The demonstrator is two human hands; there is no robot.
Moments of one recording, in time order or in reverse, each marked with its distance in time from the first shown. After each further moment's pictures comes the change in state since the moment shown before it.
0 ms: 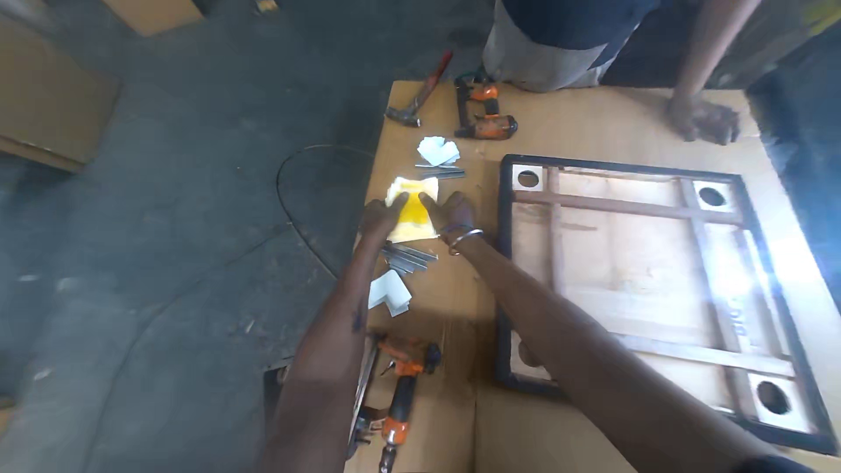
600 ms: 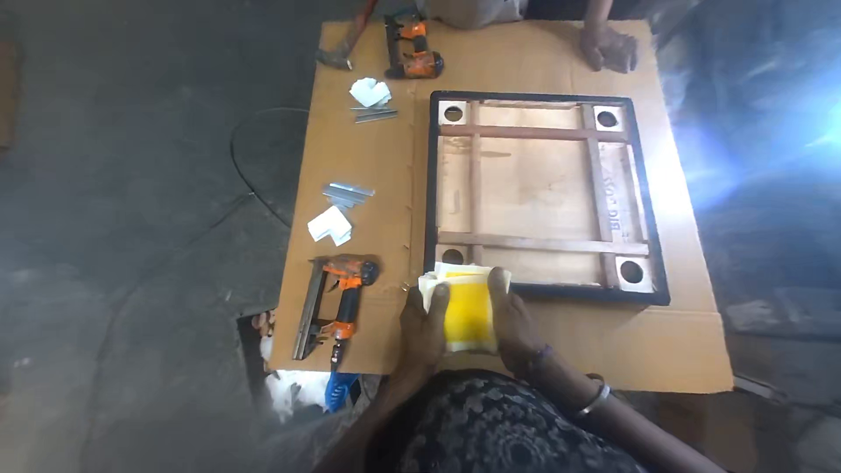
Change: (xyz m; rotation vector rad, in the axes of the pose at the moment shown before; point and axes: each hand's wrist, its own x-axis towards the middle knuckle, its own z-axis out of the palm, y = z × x) left_hand -0.412 -0.017 0.114 -0.681 -0.296 -0.067; right_hand -0.333 0.191 -0.140 0.799 -0.223 0.368
